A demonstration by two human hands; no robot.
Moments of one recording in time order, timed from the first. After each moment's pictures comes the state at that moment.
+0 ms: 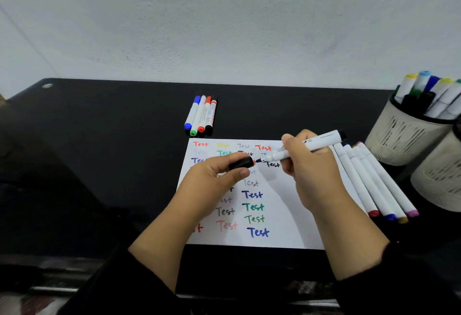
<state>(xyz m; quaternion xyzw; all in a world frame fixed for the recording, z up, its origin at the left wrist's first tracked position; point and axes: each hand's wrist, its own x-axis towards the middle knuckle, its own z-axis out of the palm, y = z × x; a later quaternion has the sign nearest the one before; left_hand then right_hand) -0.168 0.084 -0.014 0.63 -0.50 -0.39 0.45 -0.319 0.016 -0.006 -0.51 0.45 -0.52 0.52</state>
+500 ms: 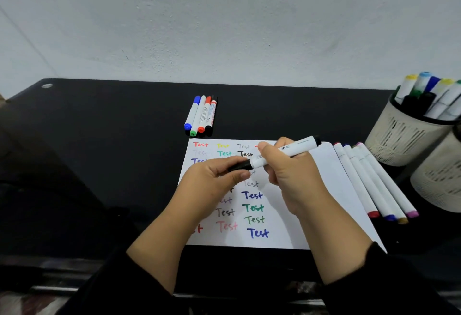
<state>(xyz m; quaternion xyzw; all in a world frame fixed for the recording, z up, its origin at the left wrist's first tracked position) -0.170 0.087 -0.007 0.63 -0.50 -0.37 0.47 -0.302 0.023 -0.008 -0.52 0.44 -0.46 0.57</state>
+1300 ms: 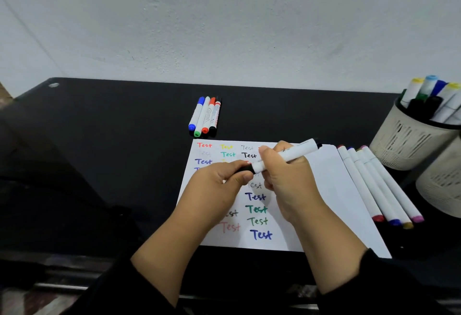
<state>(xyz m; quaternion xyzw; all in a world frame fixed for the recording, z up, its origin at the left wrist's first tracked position) -0.178 0.093 -0.009 0.66 -0.52 -0.32 0.43 -0.292 0.031 -0.011 -0.50 0.46 -0.46 0.57</state>
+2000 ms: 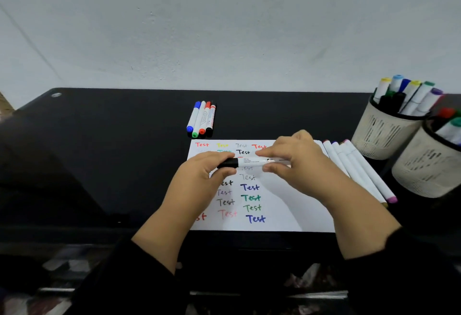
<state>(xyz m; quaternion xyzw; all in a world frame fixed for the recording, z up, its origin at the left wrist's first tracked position) -0.158 0.103 -0.014 0.68 -0.60 -0.16 0.39 -0.344 0.022 0.009 -0.87 0.43 -0.20 0.14</state>
